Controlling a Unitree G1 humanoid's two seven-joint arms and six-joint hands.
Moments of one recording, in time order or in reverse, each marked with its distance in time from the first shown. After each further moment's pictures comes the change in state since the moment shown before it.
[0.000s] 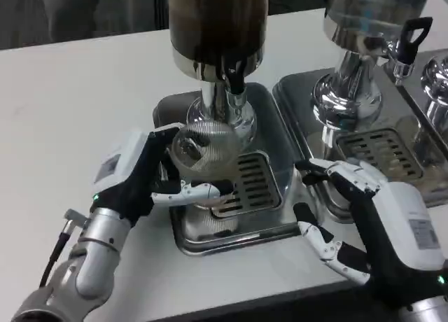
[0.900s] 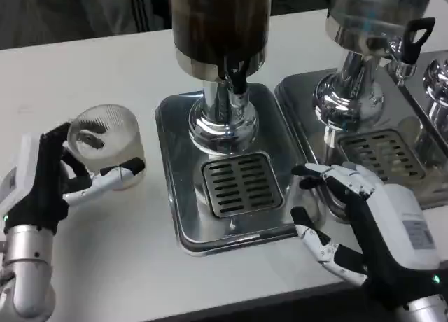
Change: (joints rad) left arm 0.084 0.118 0.147 0.042 -0.102 -0.036 0.155; right arm -0.023 -0.014 0.018 0.036 -0.002 0.008 0.002
